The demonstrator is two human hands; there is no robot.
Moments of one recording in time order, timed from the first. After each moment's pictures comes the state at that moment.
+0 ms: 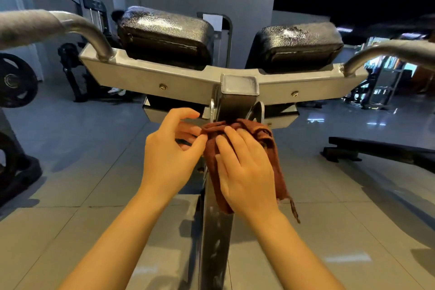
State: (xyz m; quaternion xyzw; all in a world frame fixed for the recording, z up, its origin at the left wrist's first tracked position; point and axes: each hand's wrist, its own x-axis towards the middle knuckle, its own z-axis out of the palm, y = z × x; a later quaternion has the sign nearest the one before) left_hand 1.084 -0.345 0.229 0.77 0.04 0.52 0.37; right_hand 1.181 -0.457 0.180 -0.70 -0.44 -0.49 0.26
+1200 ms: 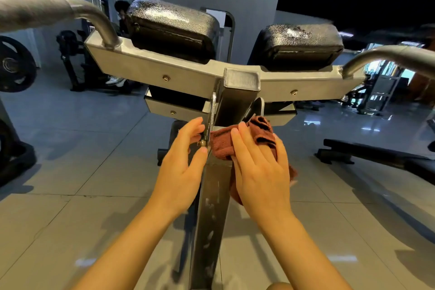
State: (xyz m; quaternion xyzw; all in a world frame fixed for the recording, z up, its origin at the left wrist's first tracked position) left_hand 1.080 -0.361 0.189 0.78 0.02 0.42 0.47; right_hand 1.188 -0.482 0.173 -0.74 -0.38 -0.53 0.16
